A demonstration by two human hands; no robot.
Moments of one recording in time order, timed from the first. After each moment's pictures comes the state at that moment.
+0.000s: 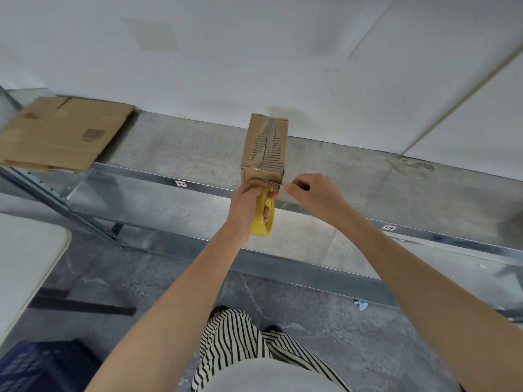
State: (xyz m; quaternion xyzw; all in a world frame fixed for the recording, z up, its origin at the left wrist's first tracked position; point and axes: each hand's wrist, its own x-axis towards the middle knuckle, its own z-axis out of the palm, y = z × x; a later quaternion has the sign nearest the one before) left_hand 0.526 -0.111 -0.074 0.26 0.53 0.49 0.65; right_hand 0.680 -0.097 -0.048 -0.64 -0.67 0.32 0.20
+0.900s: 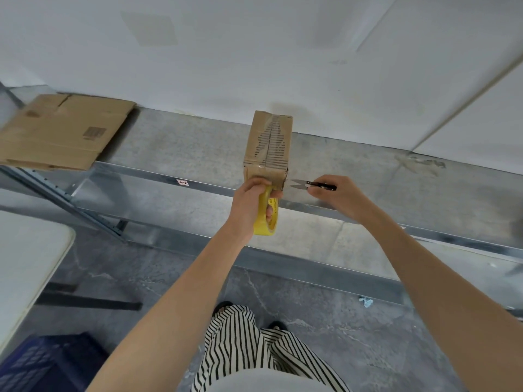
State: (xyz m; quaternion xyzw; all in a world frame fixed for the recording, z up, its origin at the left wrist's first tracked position) left_hand 0.524 -0.108 -0.069 0.26 0.53 0.47 0.66; right_hand 0.728 -0.078 -0.075 -0.63 -0.62 0.41 0.21
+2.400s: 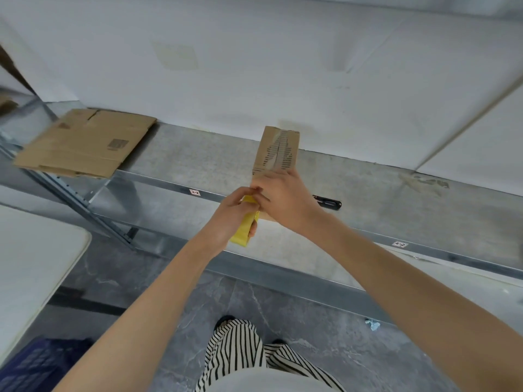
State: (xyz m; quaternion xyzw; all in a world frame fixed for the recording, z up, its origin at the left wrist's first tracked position) left_hand 0.480 -0.134 -0.037 0.45 0.54 0.39 0.59; right_hand 0.617 -0.090 -0.028 -0.42 -0.88 0.04 0.21
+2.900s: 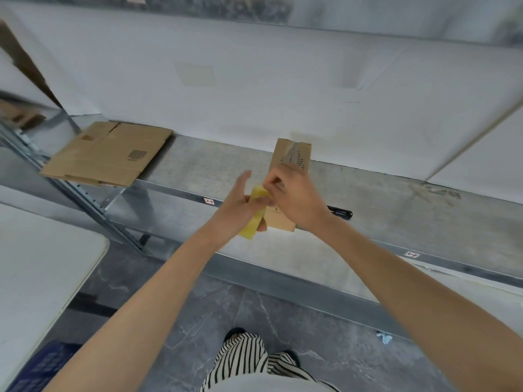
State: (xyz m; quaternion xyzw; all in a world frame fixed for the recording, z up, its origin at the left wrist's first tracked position) left_hand 0.464 -0.131 0.004 0.49 0.56 0.37 0.55; right_hand 0.605 -0.084 -0.009 -0.44 -0.80 0.20 0.35
